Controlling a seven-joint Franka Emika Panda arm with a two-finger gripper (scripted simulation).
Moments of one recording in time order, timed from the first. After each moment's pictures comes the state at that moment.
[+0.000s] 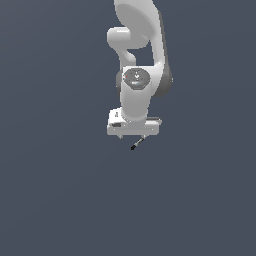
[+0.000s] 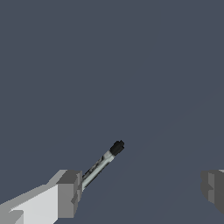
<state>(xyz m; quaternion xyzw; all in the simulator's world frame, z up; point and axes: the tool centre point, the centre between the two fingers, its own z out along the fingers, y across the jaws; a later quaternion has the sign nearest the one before) -0.015 0.019 0.145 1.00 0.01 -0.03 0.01</state>
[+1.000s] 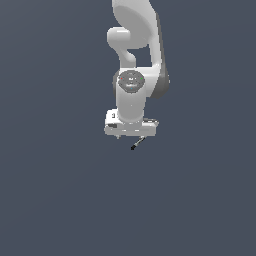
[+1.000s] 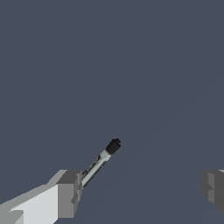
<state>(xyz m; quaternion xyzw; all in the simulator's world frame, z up) -0.018 0.009 0.139 1.00 -0.02 -0.04 0.00</state>
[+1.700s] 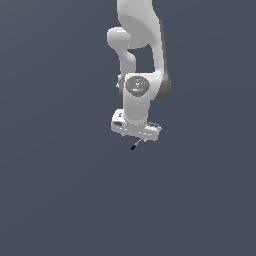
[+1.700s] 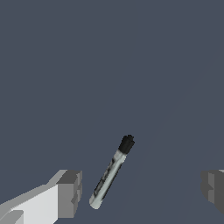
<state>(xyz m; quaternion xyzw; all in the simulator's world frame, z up) -0.033 0.028 0.112 0.99 -0.13 -0.03 0.00</state>
